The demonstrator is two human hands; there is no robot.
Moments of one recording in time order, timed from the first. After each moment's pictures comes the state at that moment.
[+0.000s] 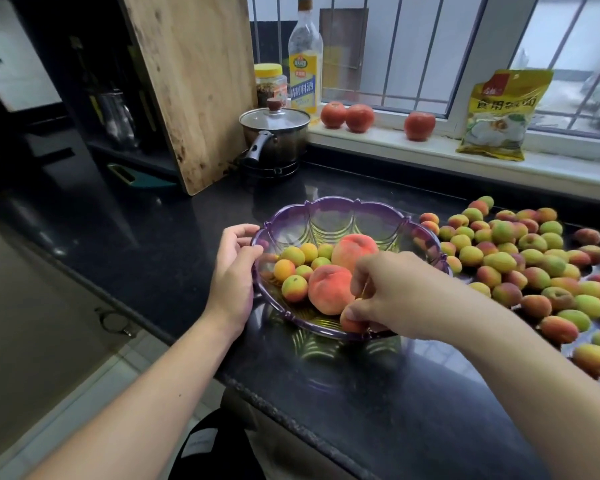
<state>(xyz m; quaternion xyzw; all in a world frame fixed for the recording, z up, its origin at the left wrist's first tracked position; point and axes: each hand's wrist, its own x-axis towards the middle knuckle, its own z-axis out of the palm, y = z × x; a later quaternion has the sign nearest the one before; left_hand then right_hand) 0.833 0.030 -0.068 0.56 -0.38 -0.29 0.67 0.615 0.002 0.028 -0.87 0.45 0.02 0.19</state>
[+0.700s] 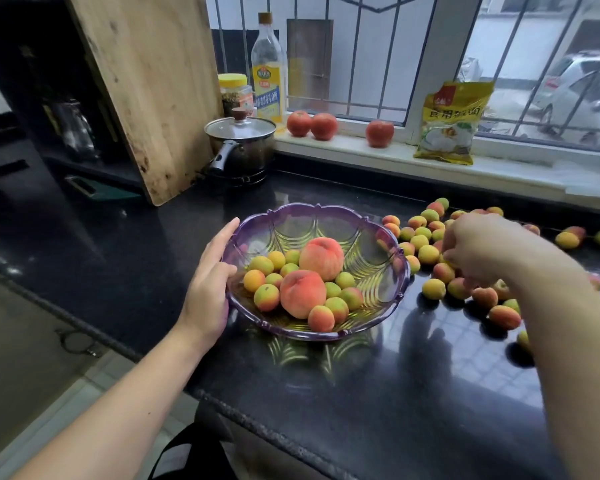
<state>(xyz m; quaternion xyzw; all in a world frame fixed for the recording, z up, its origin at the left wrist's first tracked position) 0.829 0.032 -0.068 0.53 -0.47 -0.31 0.63 0.508 -0.078 0.043 -0.73 0.68 0.06 0.01</state>
